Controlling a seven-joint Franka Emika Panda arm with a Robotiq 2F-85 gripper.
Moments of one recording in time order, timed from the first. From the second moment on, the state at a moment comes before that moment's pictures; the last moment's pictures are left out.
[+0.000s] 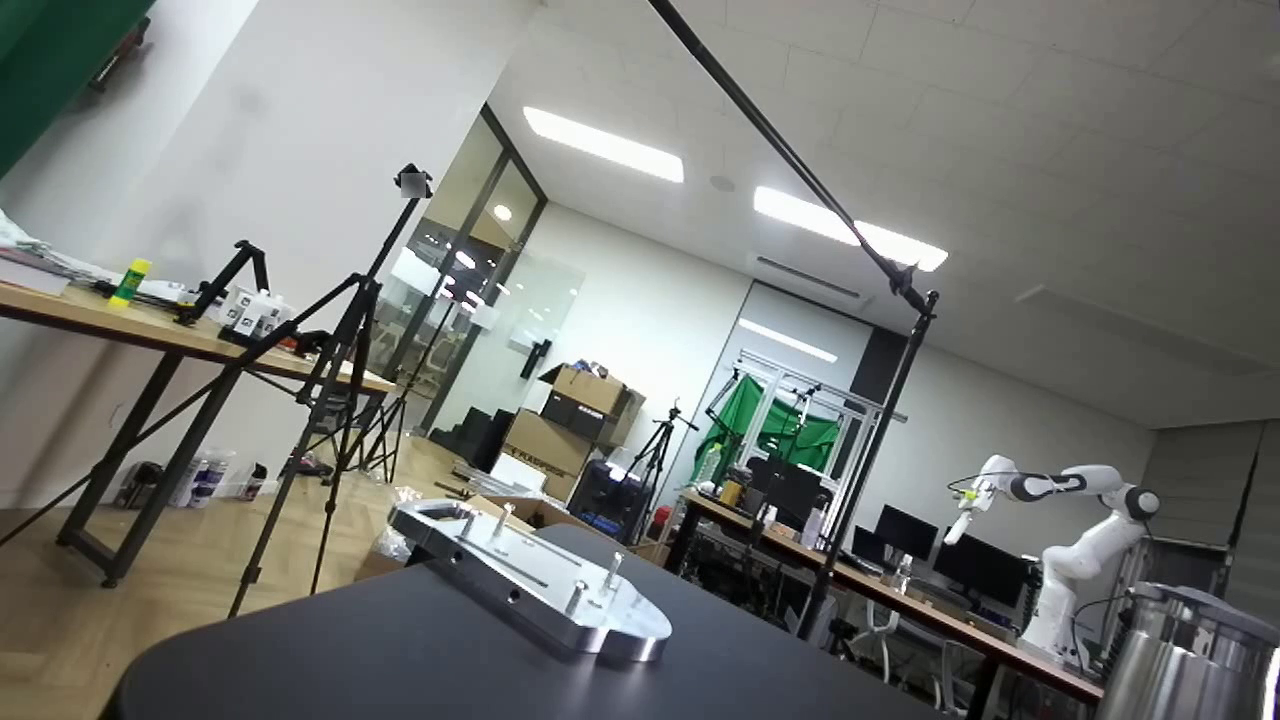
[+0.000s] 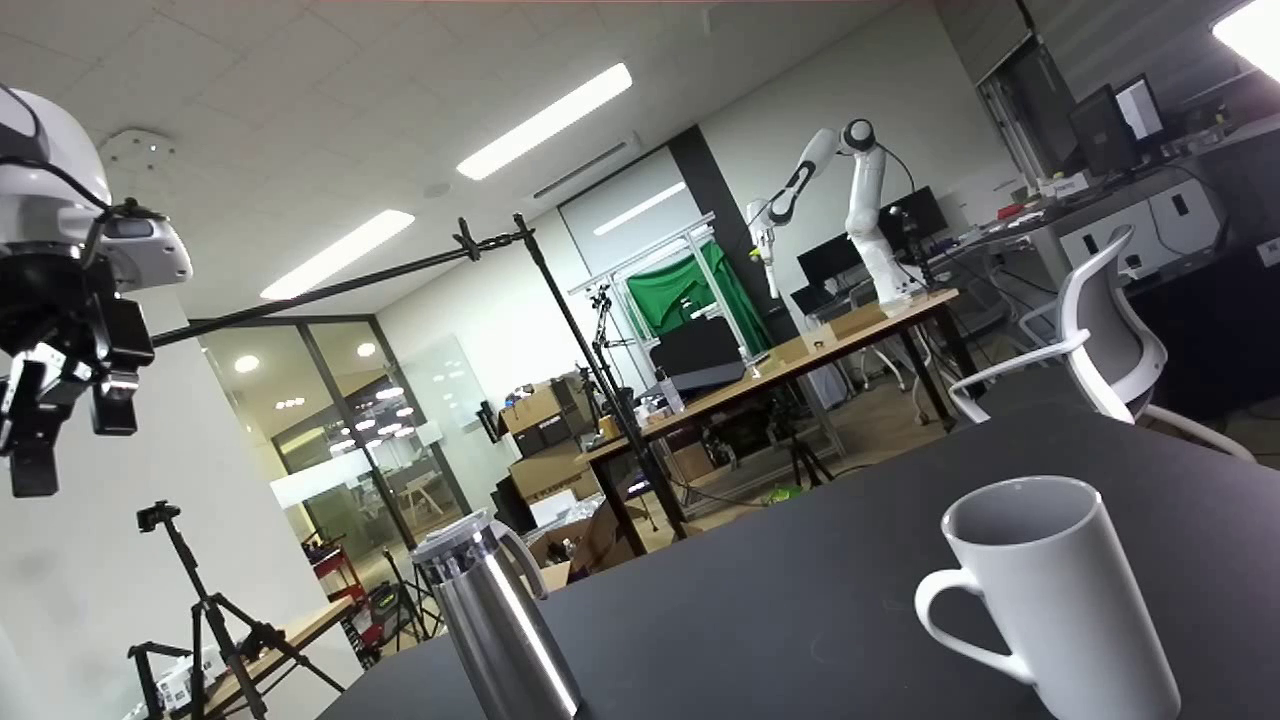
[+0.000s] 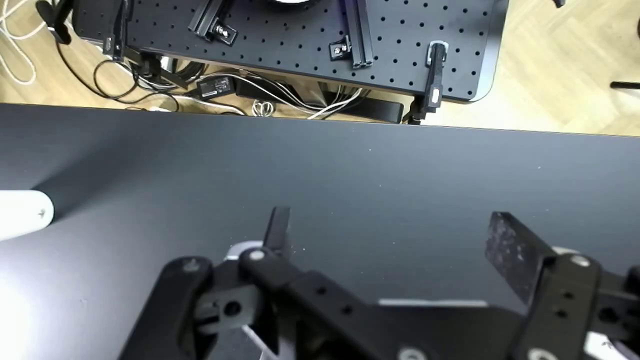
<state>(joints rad) 0.13 -0.40 0.26 -2.12 0.08 1.44 0.20</state>
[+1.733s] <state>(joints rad) 0.06 -0.35 0.22 -2.22 0.00 1.97 0.29</state>
